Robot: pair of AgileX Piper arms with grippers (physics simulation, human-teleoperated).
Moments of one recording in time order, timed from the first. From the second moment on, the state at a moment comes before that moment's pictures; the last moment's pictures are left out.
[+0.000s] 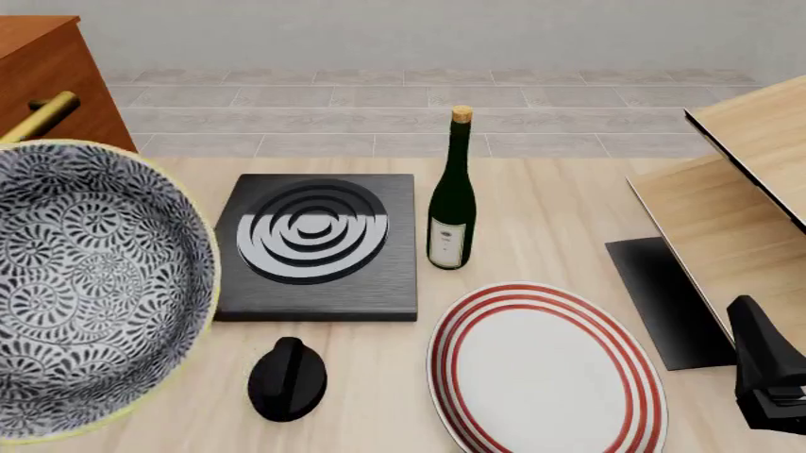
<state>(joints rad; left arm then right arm) -0.10 0.25 -0.67 0.75 -0.03 0.00 0.01 0.00 0.00 0.00</state>
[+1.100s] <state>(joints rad) 0.33 0.46 -0.97 0.53 -0.35 0.00 0.01 0.00 0.00 0.00</state>
